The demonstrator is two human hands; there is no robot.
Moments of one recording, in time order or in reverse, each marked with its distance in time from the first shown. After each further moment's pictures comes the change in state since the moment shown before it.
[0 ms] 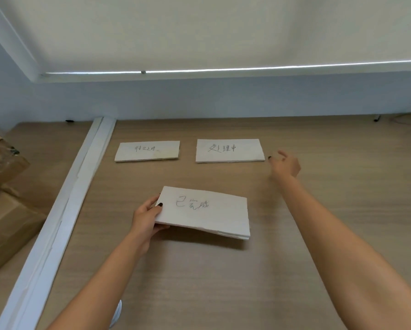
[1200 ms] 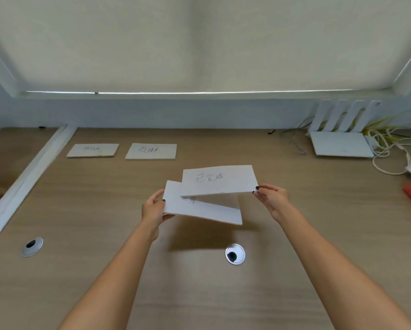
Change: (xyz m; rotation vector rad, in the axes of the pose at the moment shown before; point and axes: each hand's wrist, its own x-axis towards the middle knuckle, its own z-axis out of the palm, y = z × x) left_hand -0.240 -0.024 0.285 -0.032 0.073 0.040; right_hand -0.002 0.103 -0.371 0.672 -0.339 0.288
